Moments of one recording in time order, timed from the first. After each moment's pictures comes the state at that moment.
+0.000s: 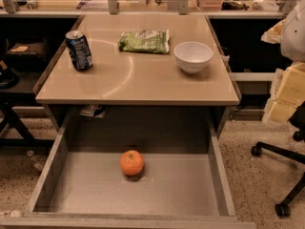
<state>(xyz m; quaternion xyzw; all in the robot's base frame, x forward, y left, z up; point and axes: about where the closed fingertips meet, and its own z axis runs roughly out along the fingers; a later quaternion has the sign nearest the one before) 0.438 -0.216 0.979 -0.60 0.78 -0.04 0.16</state>
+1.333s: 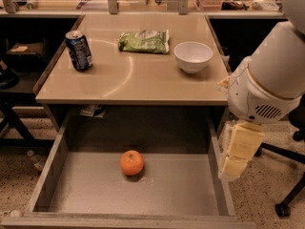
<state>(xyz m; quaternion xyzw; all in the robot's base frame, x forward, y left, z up) 0.385 -0.138 0.904 -0.64 0.76 0.03 0.13</state>
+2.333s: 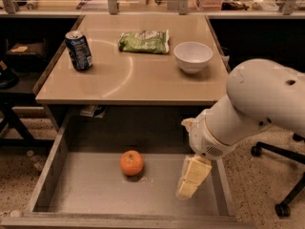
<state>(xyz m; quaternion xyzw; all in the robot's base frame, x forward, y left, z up) 0.399 -0.078 0.776 -0.63 0.75 0.13 0.18</state>
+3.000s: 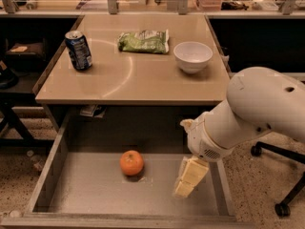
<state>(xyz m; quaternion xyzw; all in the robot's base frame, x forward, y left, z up) 0.403 -0.073 0.767 -0.62 0.75 0.14 0.19</state>
